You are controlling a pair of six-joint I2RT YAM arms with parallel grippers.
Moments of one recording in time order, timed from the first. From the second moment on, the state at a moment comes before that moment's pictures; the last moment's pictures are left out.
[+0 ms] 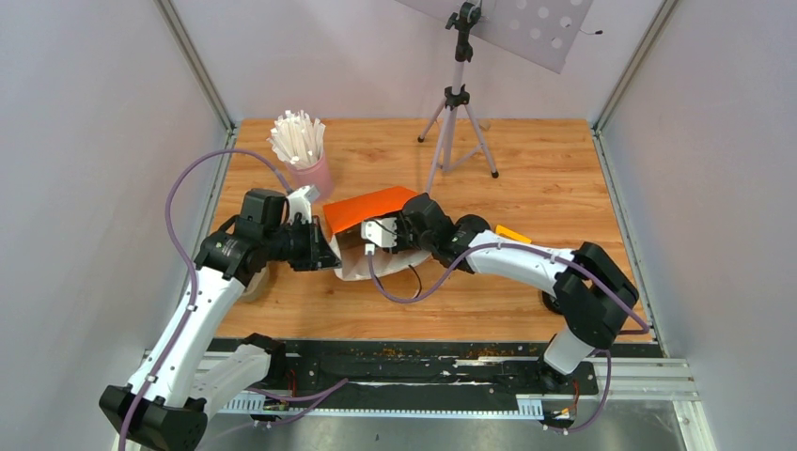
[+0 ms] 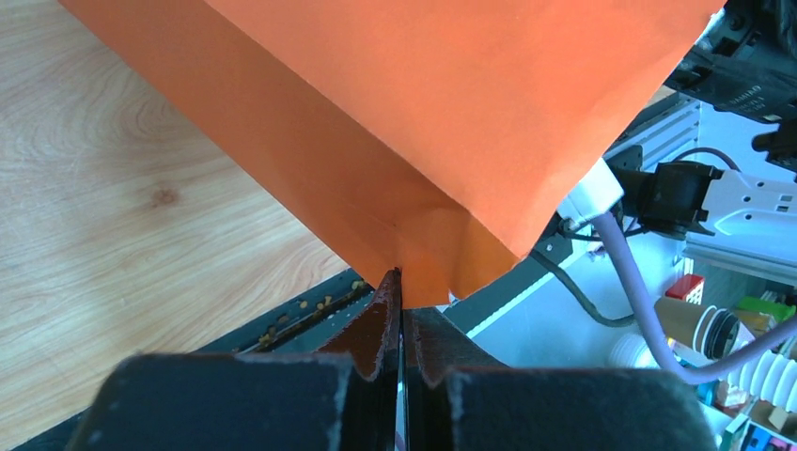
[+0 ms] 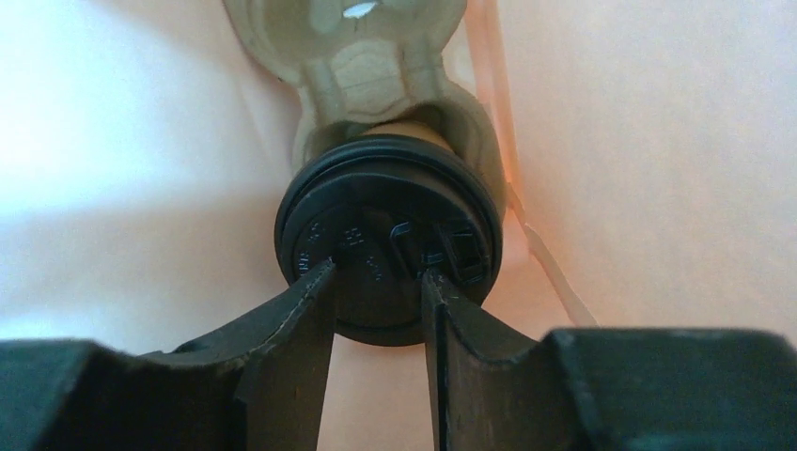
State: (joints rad) left arm -0.33 0.92 1.00 -0.93 0.49 -0.41; right arm 0.87 1.65 1.05 0.02 0.02 -0.94
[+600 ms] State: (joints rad) left arm -0.33 1.00 1.08 -0.93 0.46 -0.41; right arm 0.88 1.46 1.19 -0.39 -0.14 -0.76
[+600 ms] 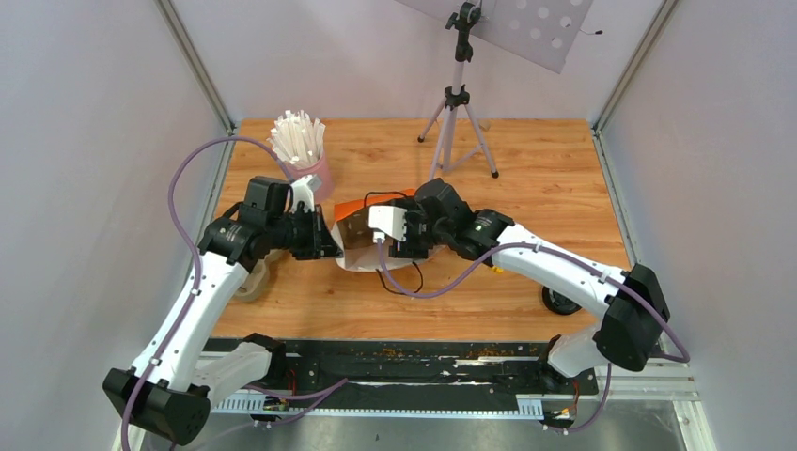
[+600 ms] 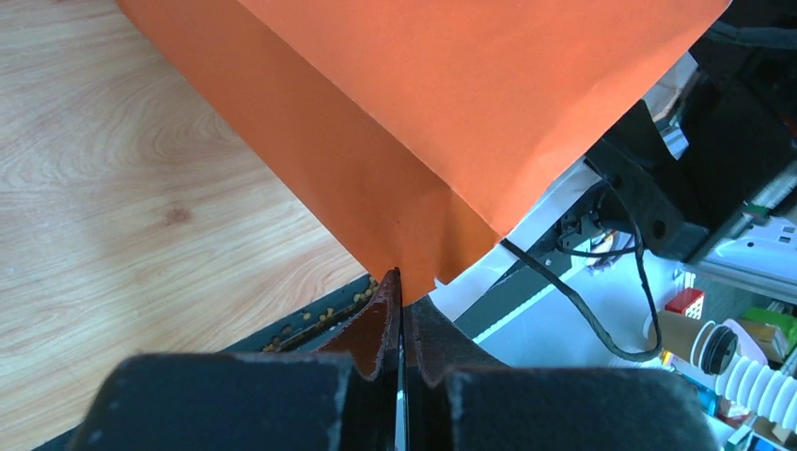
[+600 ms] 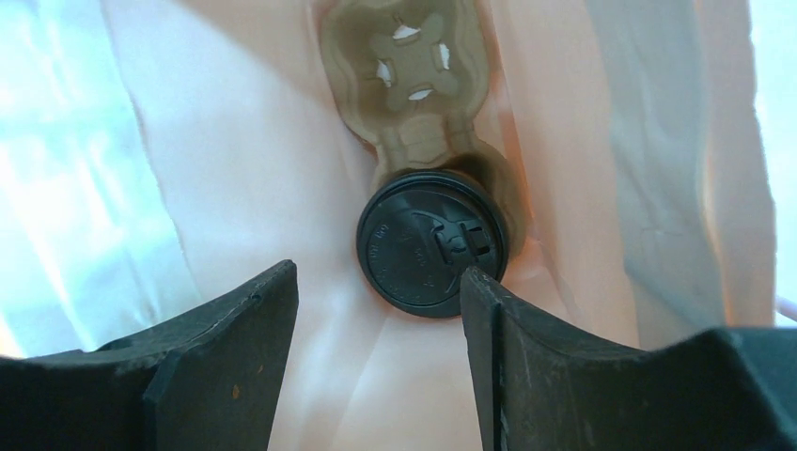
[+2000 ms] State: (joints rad) left arm -0.33 1.09 1.24 -1.03 0.40 -0.39; right arm 0.60 1.21 1.16 -0.46 0.16 -0.29
